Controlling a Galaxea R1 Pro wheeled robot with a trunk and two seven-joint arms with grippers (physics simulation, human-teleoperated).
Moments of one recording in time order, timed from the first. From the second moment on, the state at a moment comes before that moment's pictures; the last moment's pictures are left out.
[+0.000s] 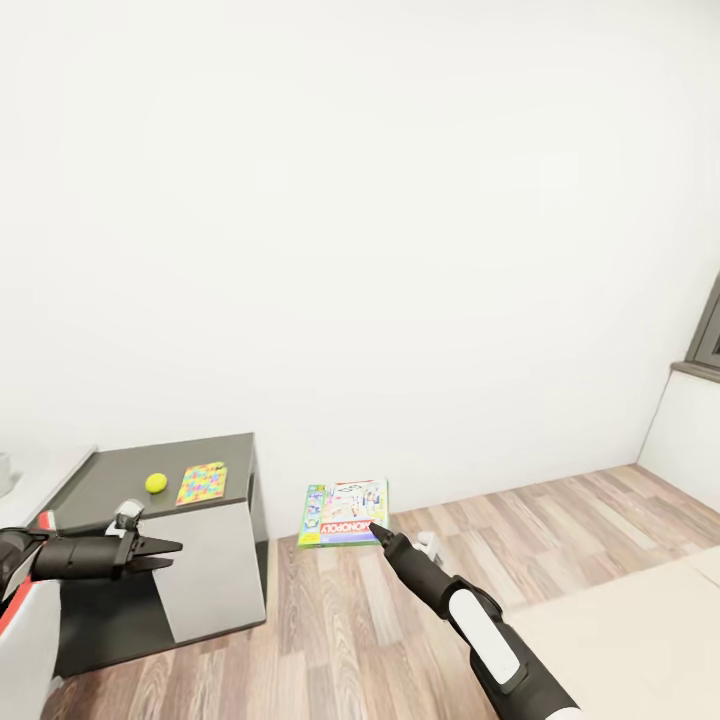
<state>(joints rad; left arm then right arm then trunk) -0.93 0.53 0.04 -0.09 -0.16 0.57 -1.57 -0.43 0.06 0.28 -0.86 -1.12 0.29 0.19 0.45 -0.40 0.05</state>
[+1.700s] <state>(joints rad) -0.94 0.54 0.04 -0.13 -0.16 0.57 -1.56 -0.44 0.04 0.28 -0.91 -1.13 0.35 0.13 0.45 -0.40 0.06</state>
